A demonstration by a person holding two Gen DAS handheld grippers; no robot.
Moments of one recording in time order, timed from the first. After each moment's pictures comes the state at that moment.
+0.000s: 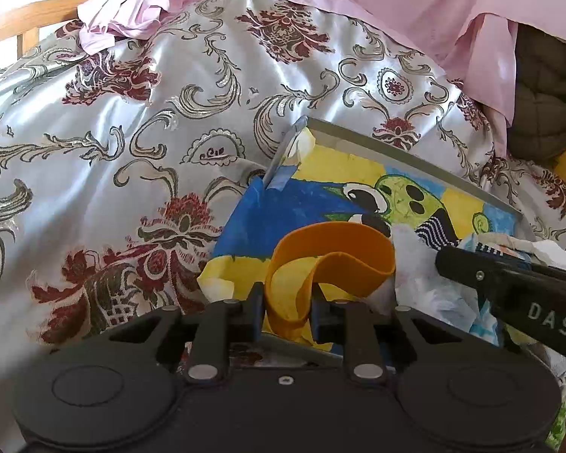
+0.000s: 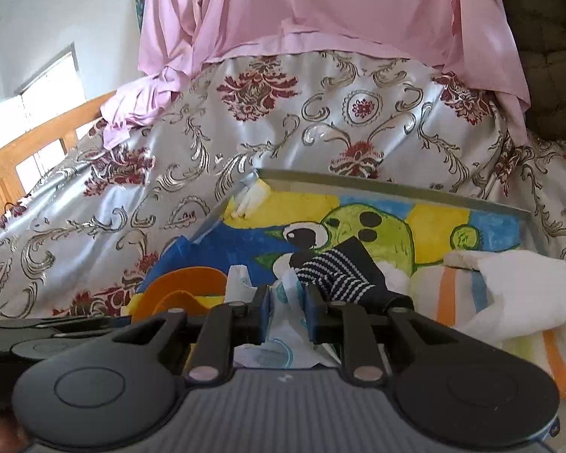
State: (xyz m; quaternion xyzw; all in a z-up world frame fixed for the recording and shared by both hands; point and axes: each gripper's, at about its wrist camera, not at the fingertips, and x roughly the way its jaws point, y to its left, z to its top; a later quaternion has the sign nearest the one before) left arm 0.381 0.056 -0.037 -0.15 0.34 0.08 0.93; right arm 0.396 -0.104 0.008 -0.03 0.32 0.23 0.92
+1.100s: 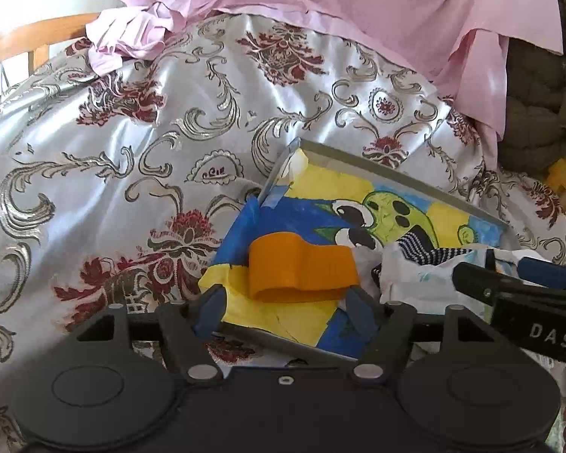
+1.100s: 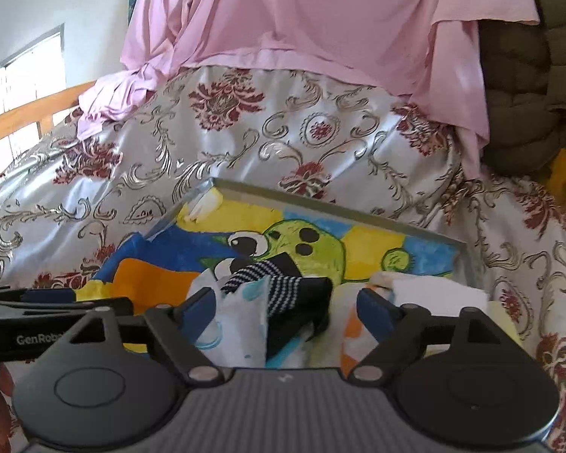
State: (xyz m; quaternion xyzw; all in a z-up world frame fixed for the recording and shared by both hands) left arm 0.359 0.046 -0.013 -0.15 0.32 0.09 0.93; right arm 0.381 -0.135 0.032 -0.09 0.29 0.18 0.94
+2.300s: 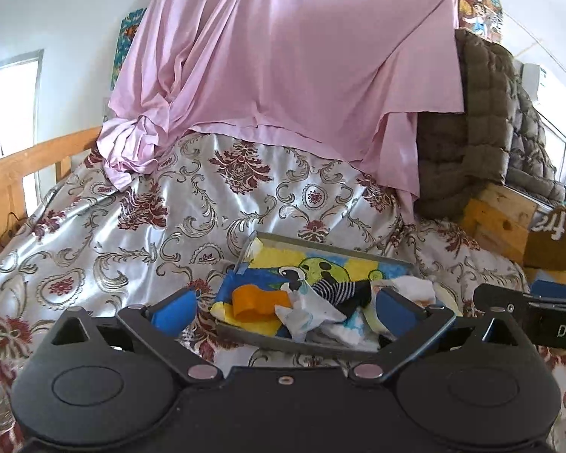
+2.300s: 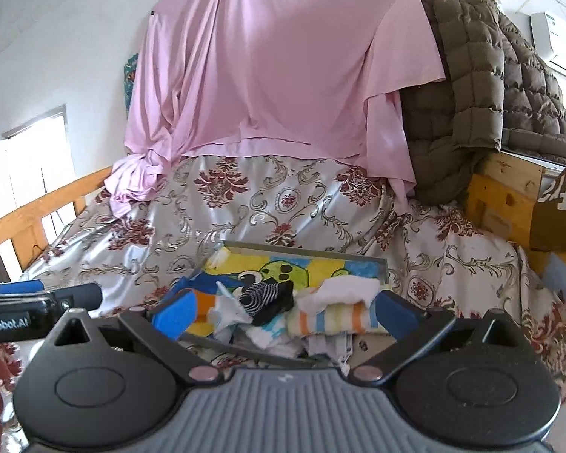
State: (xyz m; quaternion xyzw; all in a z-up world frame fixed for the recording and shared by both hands) left arm 0.171 -0.005 0.105 -0.09 0.19 0.05 0.98; right arm 0.195 -0.221 0.135 -0.02 0.21 0.16 0.96
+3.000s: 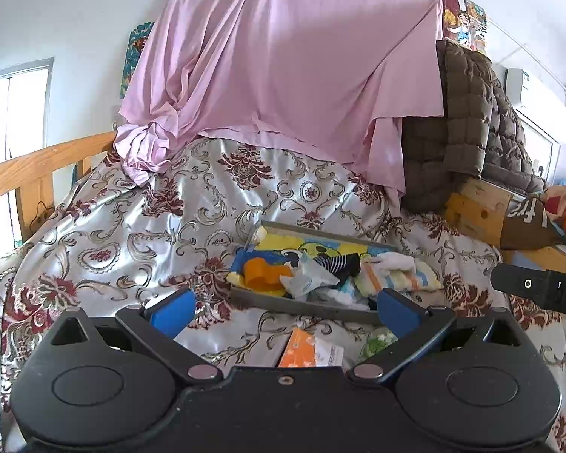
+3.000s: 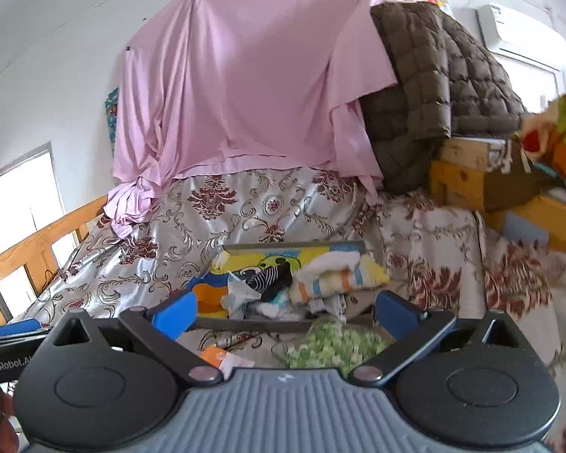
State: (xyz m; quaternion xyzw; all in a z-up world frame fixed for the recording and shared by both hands) left arm 0.069 -0.002 0.093 -0.09 0.18 0.04 0.98; right arm 0.090 -0.232 0.128 0.05 0.19 0.11 0.97
